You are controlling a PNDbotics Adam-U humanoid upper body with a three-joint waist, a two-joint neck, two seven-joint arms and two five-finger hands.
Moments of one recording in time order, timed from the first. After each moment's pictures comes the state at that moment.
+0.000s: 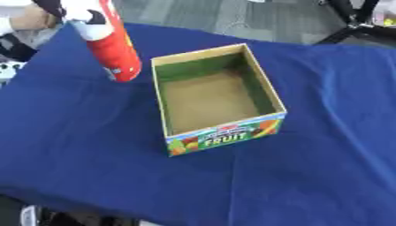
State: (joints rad) left arm -1.05 0.75 -0.13 -1.50 -0.52 -0.10 -0.56; right arm -0.10 -0.33 -0.21 -1.87 -0.34 -0.35 0.43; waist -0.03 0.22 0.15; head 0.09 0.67
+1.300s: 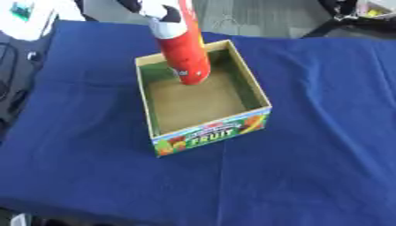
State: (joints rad) left arm -1.13 0.54 -0.21 -1.49 -0.53 -0.13 -0.58; right arm -0.12 -0.34 -0.20 -1.87 -0.37 -0.34 0.44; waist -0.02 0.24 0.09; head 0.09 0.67
